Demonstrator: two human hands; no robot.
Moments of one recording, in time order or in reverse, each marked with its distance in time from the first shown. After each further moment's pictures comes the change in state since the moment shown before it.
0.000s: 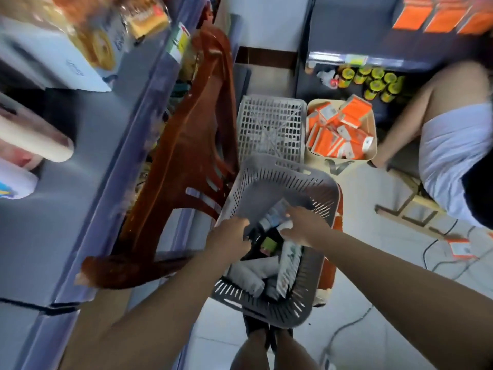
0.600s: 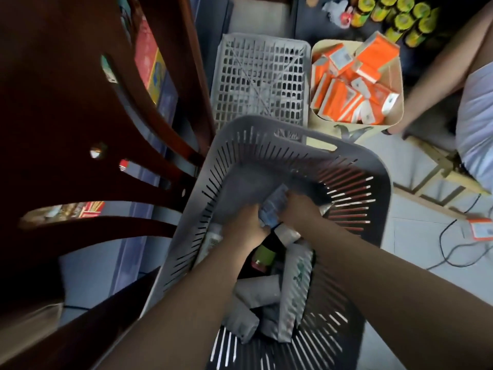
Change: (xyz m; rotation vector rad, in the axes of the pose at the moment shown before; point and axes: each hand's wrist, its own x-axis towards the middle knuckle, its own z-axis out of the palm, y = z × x) left_hand 0.175 -0.012 0.133 -0.207 -0.100 -0.087; right_hand 0.183 0.053 0.088 0.144 0.057 0.227
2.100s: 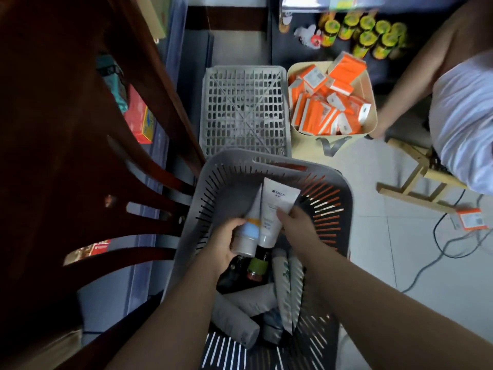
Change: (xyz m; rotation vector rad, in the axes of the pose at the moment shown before) left_hand -0.024 0.010 -0.041 -1.273 -0.157 -0.412; right_hand -0.046 0.000 -0.015 1.194 0.148 0.242
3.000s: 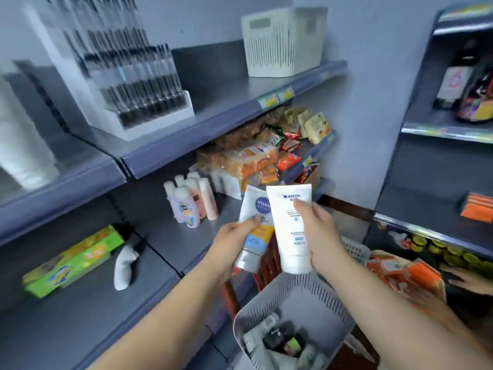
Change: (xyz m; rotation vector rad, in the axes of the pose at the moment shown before) left_hand -0.512 0.021 0.061 -0.073 0.316 0.961; right_hand -0.425 -0.217 -0.117 0.129 -0.668 -0.785
